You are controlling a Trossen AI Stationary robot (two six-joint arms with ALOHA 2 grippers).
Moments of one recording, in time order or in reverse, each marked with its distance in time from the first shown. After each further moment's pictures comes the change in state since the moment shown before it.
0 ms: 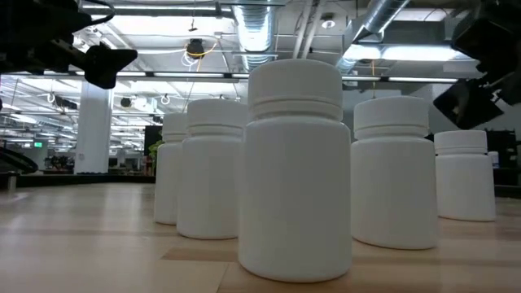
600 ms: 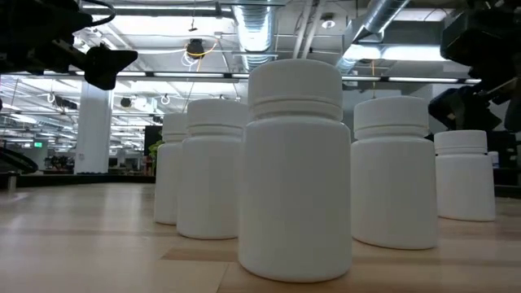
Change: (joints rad) left arm 0.000 0.000 0.000 0.000 -0.003 -0.021; right arm 0.038 0.294 0.127 -0.018 0.025 0.008
